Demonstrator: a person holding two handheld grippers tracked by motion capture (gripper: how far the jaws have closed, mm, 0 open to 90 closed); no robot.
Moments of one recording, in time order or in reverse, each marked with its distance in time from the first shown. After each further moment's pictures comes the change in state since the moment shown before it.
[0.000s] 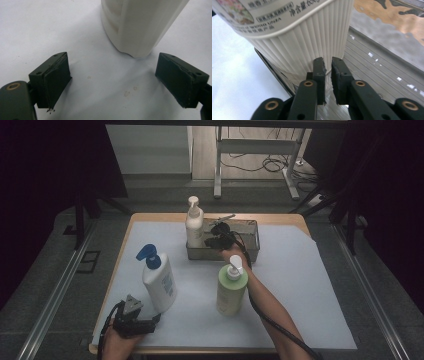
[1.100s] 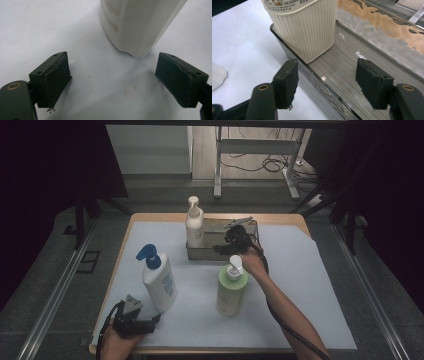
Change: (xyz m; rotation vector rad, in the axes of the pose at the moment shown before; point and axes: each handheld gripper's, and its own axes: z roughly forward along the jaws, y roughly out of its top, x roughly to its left) left arm 0.001 0.000 -0.001 0.008 -0.009 0.002; right arm -0.004 -0.019 -0.059 -0.040 -0.022 -0.056
